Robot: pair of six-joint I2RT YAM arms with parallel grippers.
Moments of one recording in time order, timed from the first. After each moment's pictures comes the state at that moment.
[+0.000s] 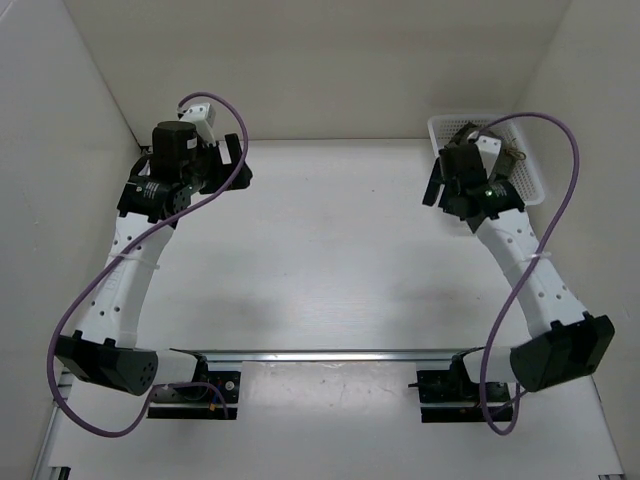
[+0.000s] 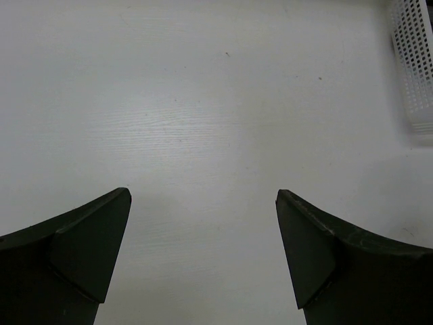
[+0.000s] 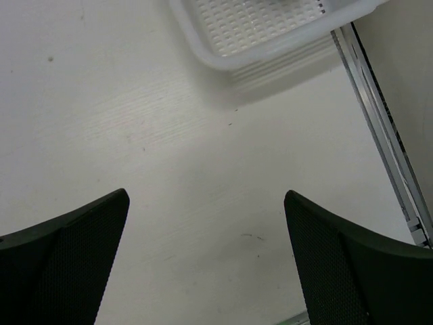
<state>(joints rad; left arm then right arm) -0.25 1.32 1.59 -0.79 0.01 -0.27 0.35 1.31 1.37 -0.89 0.55 0.46</state>
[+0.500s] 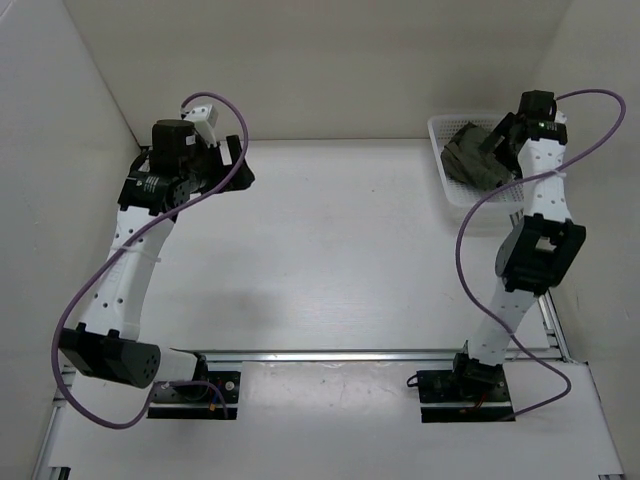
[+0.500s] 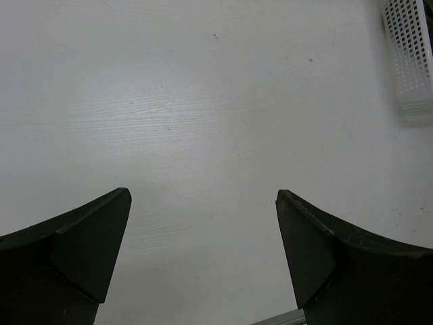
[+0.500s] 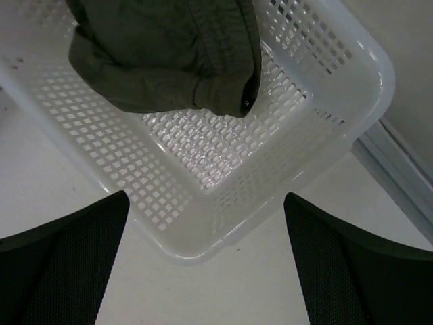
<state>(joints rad) -0.21 1.35 1.59 -0.81 0.12 -0.26 -0.18 1.96 1.99 -0.88 0.19 0.49</state>
